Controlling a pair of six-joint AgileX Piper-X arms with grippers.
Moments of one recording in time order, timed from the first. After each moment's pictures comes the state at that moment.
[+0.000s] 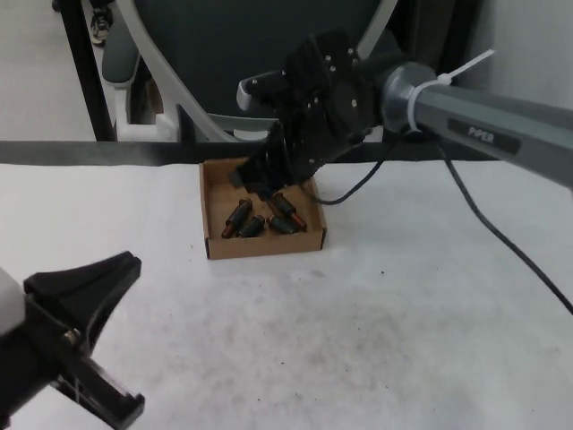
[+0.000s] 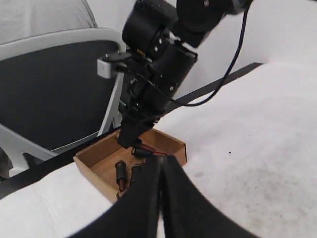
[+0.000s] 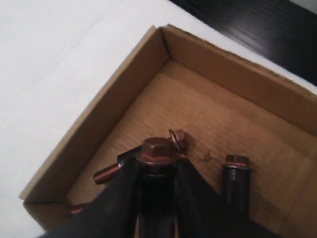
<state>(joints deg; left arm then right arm) -24.6 33.6 -6.8 -19.3 9.8 11.5 28.5 132.4 -111.9 37.0 -14.0 -4.6</state>
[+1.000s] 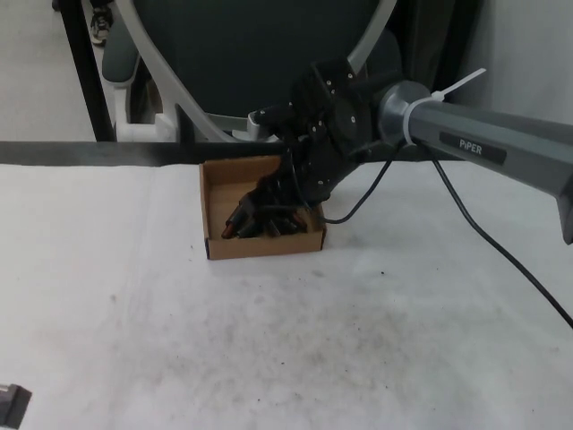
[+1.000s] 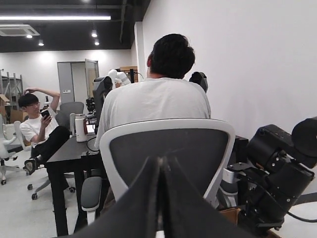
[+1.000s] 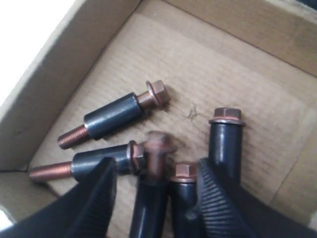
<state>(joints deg) -24.5 0.0 0.4 -12.4 -11.6 9.8 27.4 134.7 -112.2 41.5 -12.7 -5.3</state>
